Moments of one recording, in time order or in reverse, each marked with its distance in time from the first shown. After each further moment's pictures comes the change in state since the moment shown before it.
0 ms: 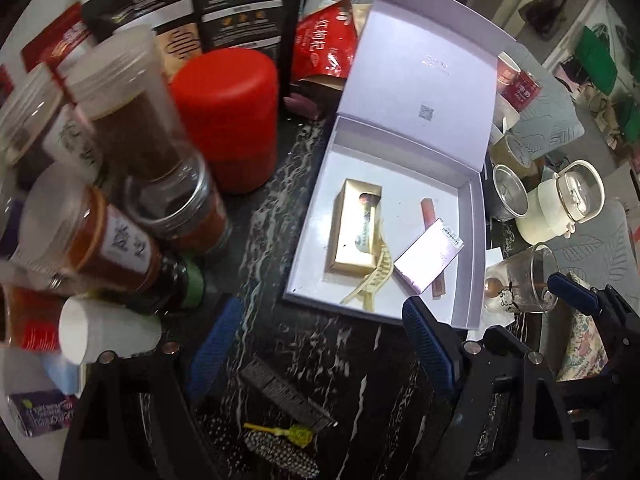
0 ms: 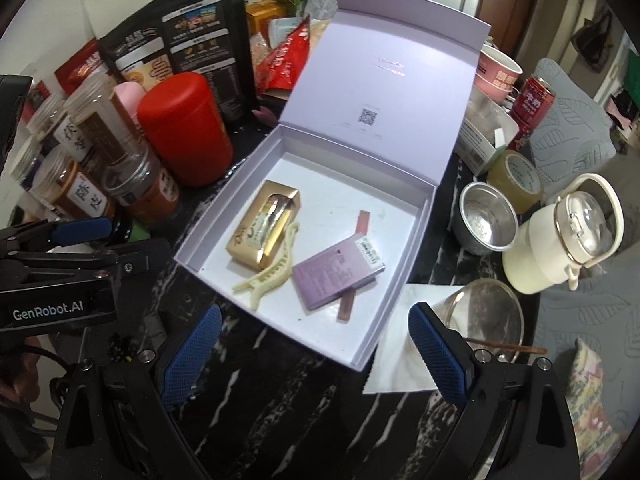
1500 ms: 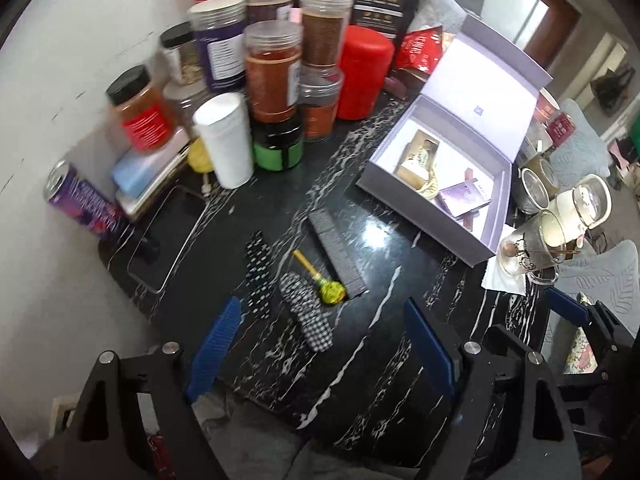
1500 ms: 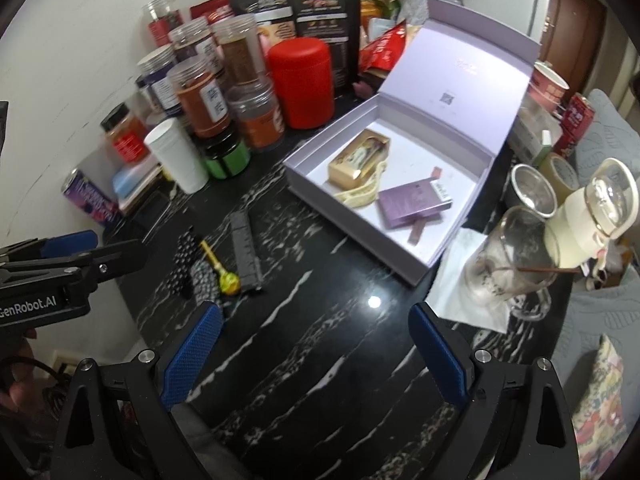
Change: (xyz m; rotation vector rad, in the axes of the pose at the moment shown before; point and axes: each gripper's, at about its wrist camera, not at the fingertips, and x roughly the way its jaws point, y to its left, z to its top) left arm -0.084 0.016 -0.176 -0.321 -0.090 0.151; right arm -0.057 0.038 -0.113 -0.206 -0.007 0.199
